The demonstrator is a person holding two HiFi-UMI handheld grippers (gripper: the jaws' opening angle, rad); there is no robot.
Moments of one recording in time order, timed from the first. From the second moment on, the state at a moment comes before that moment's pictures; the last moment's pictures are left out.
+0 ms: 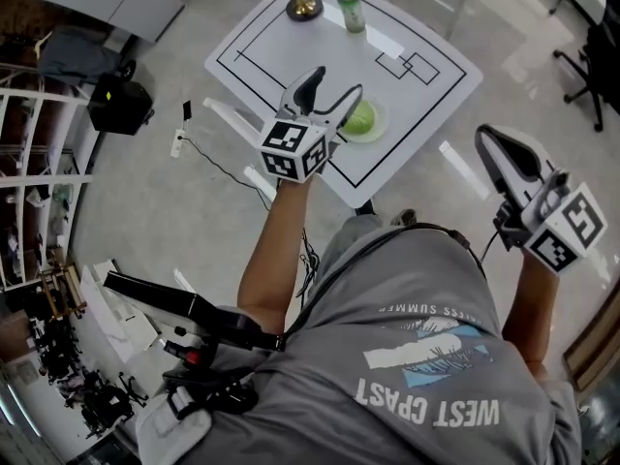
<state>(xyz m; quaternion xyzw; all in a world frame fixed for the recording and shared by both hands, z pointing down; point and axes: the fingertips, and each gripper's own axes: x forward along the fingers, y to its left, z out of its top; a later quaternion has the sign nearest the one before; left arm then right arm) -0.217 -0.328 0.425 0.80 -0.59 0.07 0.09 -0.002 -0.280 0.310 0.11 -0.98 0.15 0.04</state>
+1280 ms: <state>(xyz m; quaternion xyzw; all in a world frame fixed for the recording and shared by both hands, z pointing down) -0.241 -0.072 0.280 0.84 -0.55 0.02 0.00 -0.082 -0.076 0.268 0.09 -0.99 0.06 0.03</state>
